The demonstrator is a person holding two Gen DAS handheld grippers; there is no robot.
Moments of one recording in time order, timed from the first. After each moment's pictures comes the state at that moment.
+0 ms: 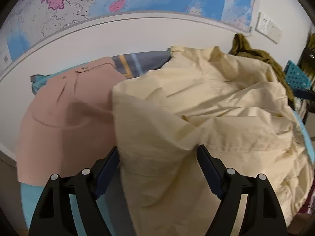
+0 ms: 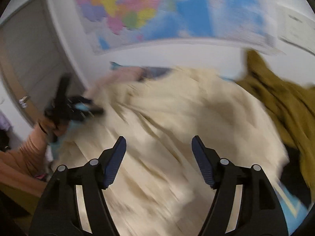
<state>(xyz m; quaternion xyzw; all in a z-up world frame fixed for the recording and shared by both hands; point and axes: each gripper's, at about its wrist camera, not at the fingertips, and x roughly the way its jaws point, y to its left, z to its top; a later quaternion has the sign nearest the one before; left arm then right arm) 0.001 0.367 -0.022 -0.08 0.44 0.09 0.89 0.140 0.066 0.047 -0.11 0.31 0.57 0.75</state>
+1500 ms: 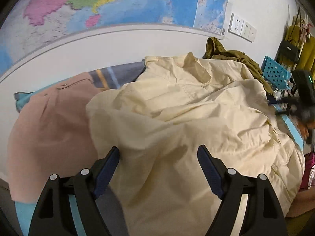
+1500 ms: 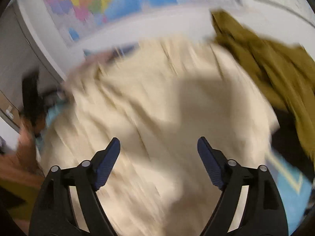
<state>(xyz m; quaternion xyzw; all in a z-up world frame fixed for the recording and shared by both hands) 0.020 0.354 -0.013 -0.05 0.41 0.01 0.91 0.155 -0.005 -0.024 -0.11 0.42 0.44 0.79</state>
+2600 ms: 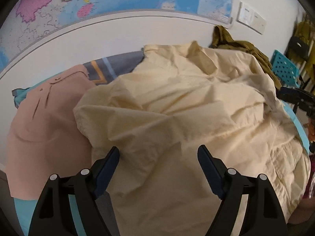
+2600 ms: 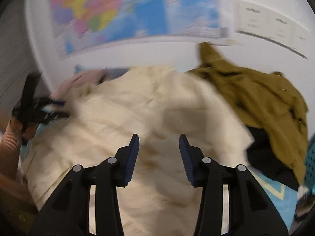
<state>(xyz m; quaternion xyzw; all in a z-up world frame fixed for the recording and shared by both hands) 0.028 0.329 -0.028 -0.04 0.45 0.04 0.89 0.129 -0.003 -0.002 -0.14 0.30 0.43 0.84</state>
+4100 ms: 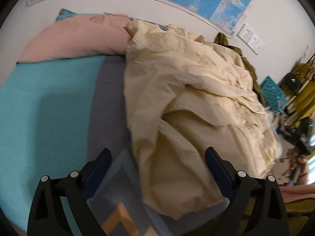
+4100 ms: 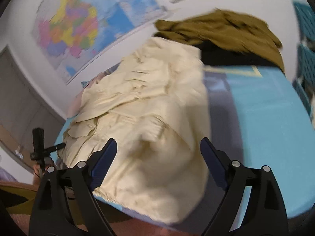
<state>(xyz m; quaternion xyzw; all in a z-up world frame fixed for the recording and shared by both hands) -0.172 0.308 -0.067 -0.23 0.42 0.04 0.88 0.047 -0.187 -0.054 0.09 0.39 0.39 0.83</state>
